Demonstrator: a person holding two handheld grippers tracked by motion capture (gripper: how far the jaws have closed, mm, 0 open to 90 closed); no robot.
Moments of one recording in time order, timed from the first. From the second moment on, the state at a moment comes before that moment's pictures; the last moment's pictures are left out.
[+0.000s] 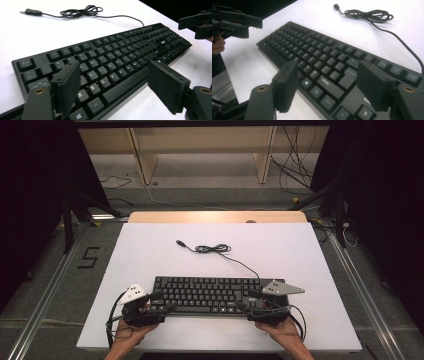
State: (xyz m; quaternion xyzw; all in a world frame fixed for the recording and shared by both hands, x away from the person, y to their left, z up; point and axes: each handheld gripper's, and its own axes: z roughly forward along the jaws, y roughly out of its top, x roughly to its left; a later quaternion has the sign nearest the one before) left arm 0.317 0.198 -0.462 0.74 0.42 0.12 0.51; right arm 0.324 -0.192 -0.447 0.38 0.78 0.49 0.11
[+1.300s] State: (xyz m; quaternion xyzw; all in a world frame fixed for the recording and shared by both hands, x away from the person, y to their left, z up) left arm 0.327 0.213 -0.472 0.74 0.47 0.12 0.46; right arm 0.369 -0.123 -0.450 0.37 0.81 0.45 0.08
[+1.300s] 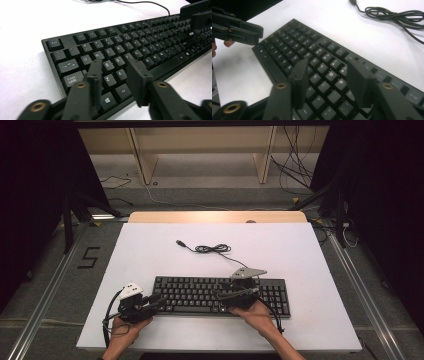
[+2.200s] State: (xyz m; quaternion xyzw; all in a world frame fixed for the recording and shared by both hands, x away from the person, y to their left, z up) left arm 0.335 0.219 -0.479 0.76 0.48 0.14 0.41; right arm 0.390 -0.088 -0.464 0.38 0.83 0.41 0.08
